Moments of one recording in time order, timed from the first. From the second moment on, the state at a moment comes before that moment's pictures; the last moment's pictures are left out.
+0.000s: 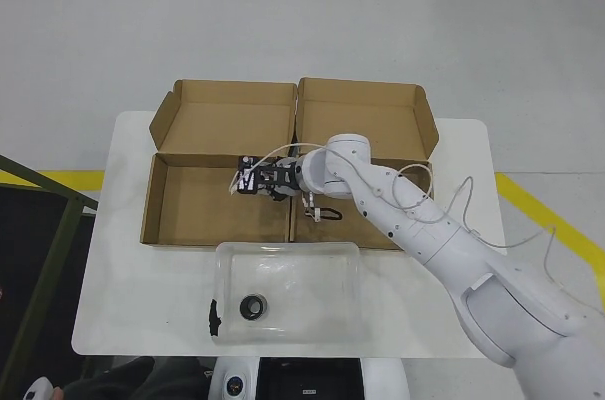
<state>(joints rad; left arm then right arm) -0.29 -0.19 -0.48 -1.38 1.96 -0.31 0.15 -0.34 -1.50 0.47 -0.97 -1.19 -0.70 0.44</state>
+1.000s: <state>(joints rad) -0.29 -0.19 -0.48 -1.38 1.96 -0.31 0.15 -0.31 -1.58 0.46 -0.84 -1.27 -0.73 0.36</state>
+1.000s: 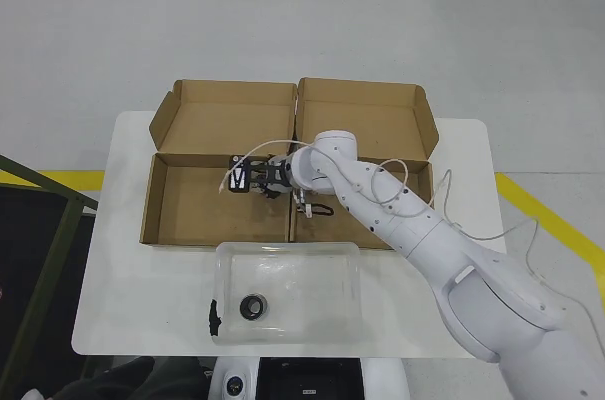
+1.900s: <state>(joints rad) -0.29 -0.19 -0.48 -1.38 1.96 -0.31 0.15 -0.74 -1.38 0.81 -1.60 -1.22 -0.95 0.56</state>
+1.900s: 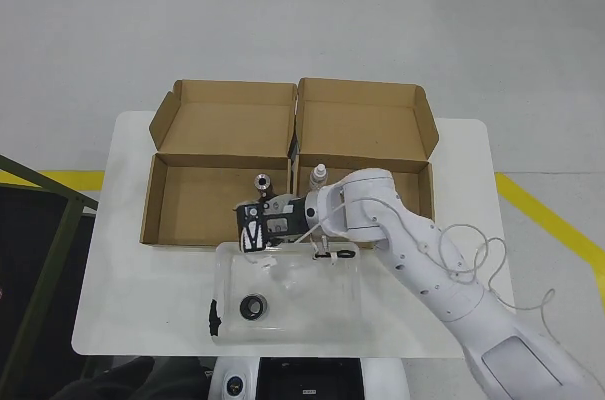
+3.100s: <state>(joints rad) -0.29 -0.19 -0.48 -1.38 1.96 -0.31 0.15 -1.02 -1.29 0.79 -1.80 -1.26 -1.01 0.61</state>
